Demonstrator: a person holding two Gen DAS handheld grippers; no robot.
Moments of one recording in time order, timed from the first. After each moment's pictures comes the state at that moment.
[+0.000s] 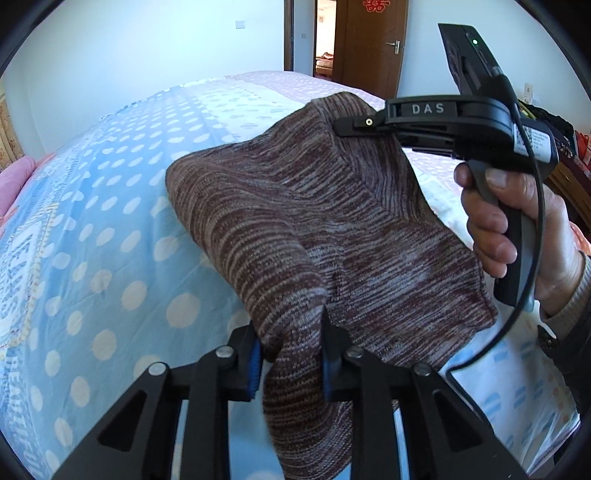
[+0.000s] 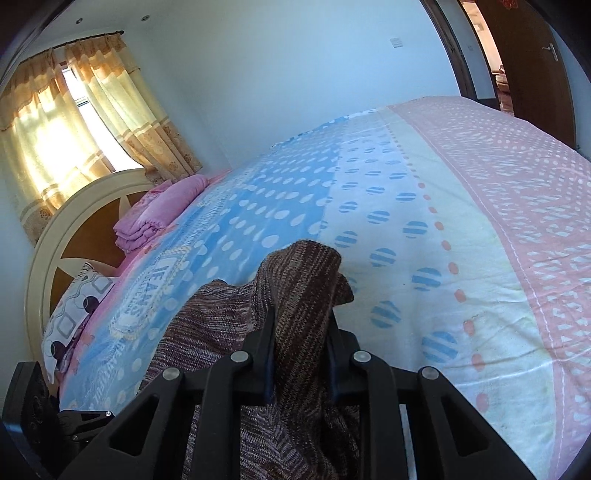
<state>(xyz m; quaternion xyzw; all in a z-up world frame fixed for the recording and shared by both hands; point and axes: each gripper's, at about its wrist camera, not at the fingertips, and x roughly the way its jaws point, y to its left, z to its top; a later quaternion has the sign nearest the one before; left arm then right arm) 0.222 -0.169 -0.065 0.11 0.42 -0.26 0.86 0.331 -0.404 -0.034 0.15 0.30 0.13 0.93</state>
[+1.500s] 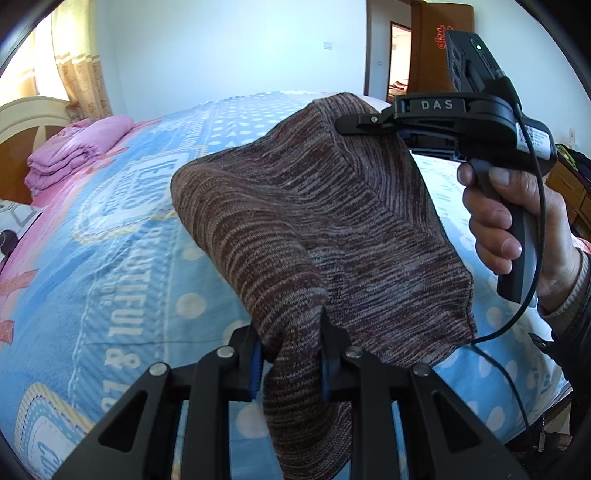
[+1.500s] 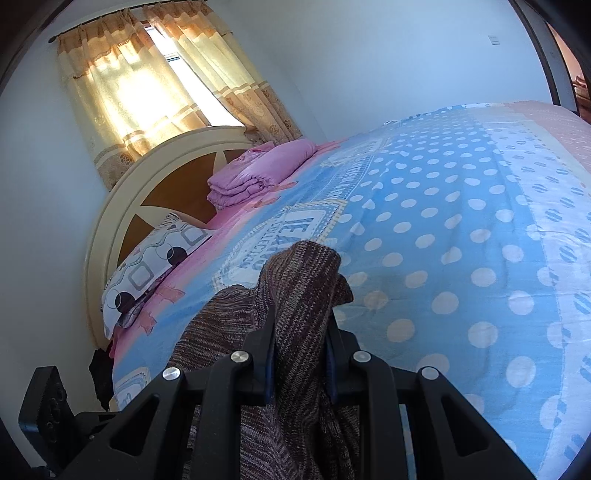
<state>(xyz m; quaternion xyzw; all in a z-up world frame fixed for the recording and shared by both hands) 0.089 -0.002 -0.034 0.06 0.39 -0.12 0.91 0.290 -0.171 -0.030 0.12 0.31 0.30 0.90</state>
